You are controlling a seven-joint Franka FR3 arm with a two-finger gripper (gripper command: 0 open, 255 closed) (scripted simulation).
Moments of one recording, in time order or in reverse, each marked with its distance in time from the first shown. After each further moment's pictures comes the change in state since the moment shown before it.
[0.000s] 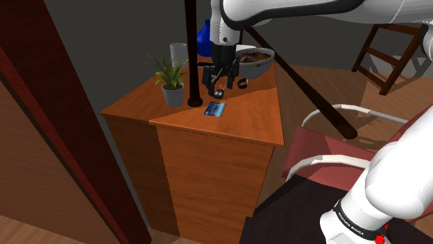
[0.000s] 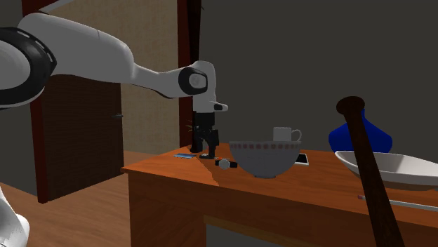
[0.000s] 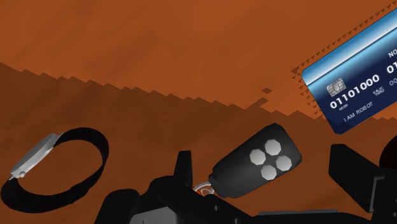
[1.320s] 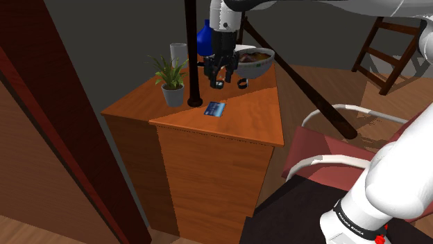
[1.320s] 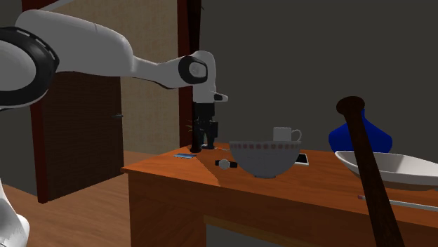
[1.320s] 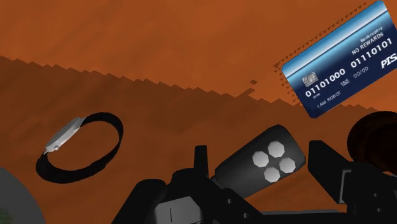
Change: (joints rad) arm 0.001 0.018 0.002 0.110 -0.005 -0.092 0.006
